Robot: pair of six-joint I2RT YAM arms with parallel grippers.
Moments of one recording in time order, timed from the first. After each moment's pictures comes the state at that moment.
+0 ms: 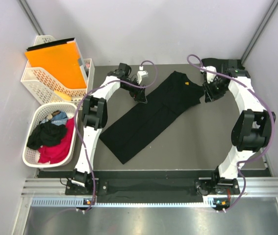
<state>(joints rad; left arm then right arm) -0.29 2.58 2.30 -0.80 0.87 0.54 -0.07 1.80 1.60 -0.95 -0.34 -0.57</state>
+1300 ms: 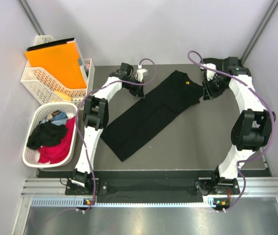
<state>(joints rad) -0.31 2.59 2.29 -0.70 0.68 0.26 -0.07 1.81 1.66 -0.99 -0.40 -0.57</state>
